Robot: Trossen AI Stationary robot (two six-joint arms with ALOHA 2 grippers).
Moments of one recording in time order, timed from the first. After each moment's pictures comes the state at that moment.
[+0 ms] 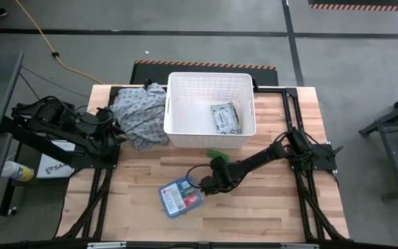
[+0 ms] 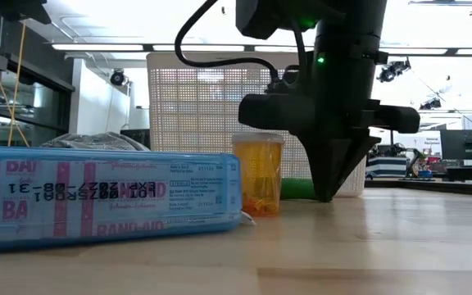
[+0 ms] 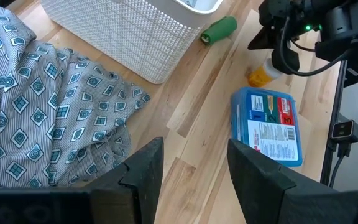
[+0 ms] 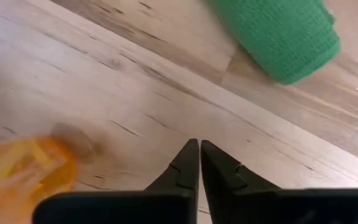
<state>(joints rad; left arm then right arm) -0.27 0.64 1.13 -1.34 -0.28 -0.75 0.34 2.10 1.49 -0.95 0.30 1.47</state>
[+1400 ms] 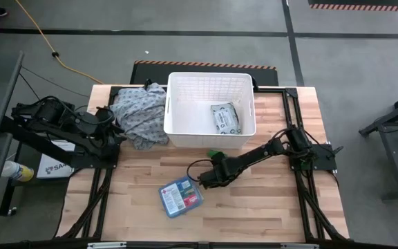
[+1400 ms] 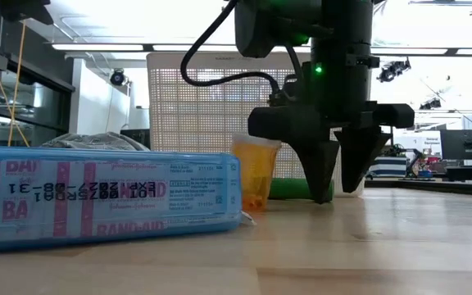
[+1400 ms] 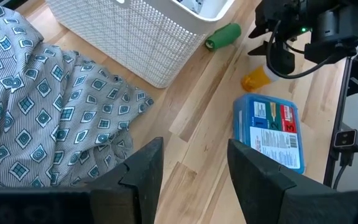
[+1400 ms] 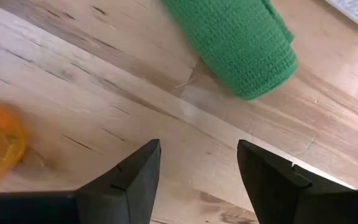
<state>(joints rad) -0.27 0.64 1.13 -1.33 -0.31 -0.77 0.29 2.10 1.49 -1.05 0.26 1.41</state>
